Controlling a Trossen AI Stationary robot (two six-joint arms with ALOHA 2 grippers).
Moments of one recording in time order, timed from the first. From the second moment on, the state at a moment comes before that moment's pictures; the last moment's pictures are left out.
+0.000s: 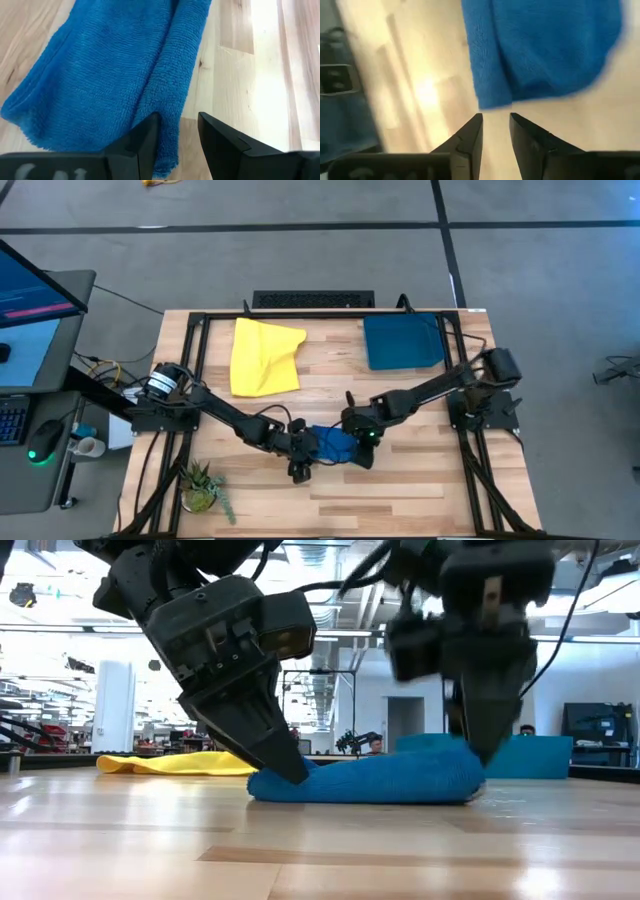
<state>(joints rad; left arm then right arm) -0.34 1.91 0.96 0.03 -0.12 -0.55 0.23 1.75 0.98 -0.37 -0.39 0.63</state>
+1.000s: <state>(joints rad) -0.32 1.91 0.96 0.03 -0.14 -0.67 0.60 1.87 1.03 -0.11 0.38 -0.08</state>
